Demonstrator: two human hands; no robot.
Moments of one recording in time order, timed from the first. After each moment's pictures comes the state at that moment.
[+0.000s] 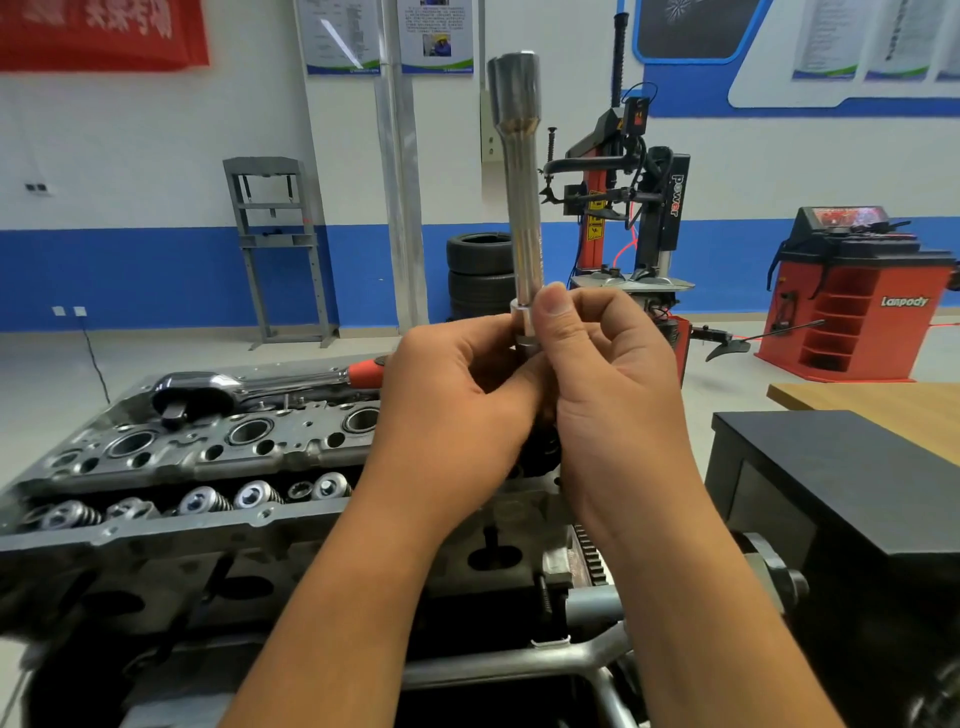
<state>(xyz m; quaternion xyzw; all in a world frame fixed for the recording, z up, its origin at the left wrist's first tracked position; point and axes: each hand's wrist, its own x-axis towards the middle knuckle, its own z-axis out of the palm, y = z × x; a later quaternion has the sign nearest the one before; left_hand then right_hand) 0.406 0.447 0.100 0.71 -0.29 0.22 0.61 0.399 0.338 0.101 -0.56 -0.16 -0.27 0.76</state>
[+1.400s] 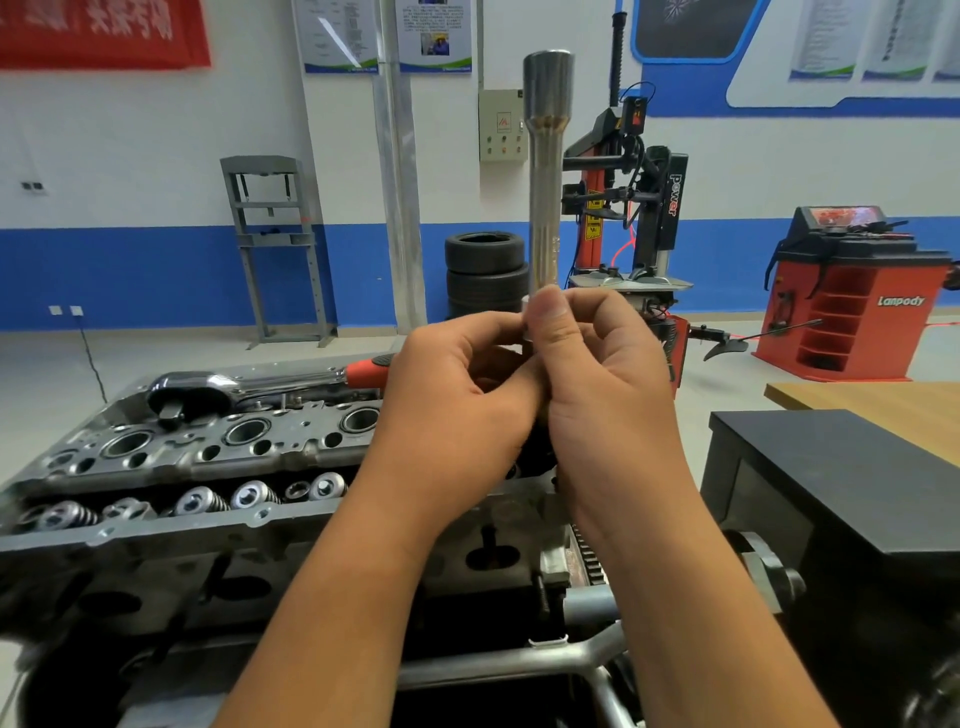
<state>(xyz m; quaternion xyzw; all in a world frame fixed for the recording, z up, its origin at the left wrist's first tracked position) 0.409 0.449 0.101 0.72 -0.28 0.20 0.60 0.400 0.338 0.100 -0.57 -0.16 -0.26 0.76</state>
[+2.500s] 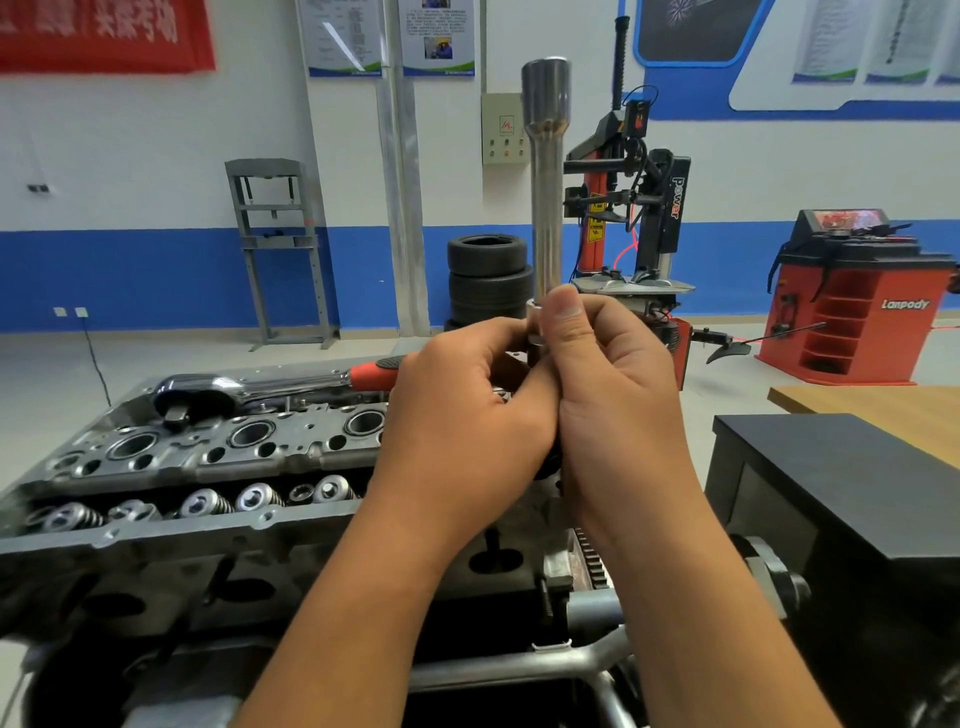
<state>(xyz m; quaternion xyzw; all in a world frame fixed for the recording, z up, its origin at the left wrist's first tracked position) 0.403 0.441 0.103 0.76 -0.25 0.27 0.53 0.403 0.339 0.101 -0.57 -0.17 -0.27 0.76</state>
